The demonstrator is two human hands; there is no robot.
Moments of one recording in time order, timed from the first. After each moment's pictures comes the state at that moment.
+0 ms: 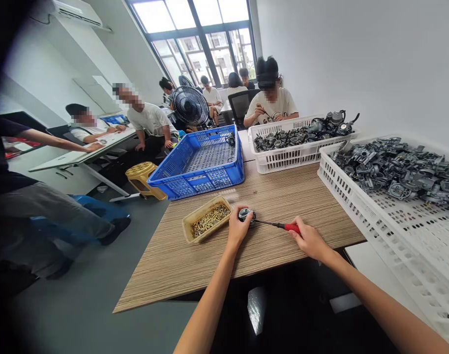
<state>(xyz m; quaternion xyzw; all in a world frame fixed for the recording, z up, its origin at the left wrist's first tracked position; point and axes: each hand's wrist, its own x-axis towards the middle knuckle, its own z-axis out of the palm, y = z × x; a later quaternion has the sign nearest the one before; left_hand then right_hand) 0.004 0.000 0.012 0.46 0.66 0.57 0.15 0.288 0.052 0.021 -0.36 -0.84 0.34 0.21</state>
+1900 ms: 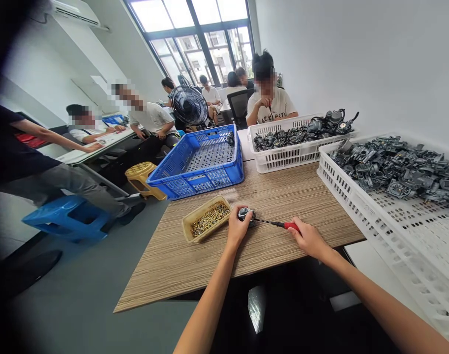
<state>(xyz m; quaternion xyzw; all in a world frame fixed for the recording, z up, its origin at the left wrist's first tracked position) 0.004 0.000 0.012 0.46 0.66 0.57 0.15 0.285 0.051 0.026 -0.37 -0.84 0.33 0.20</state>
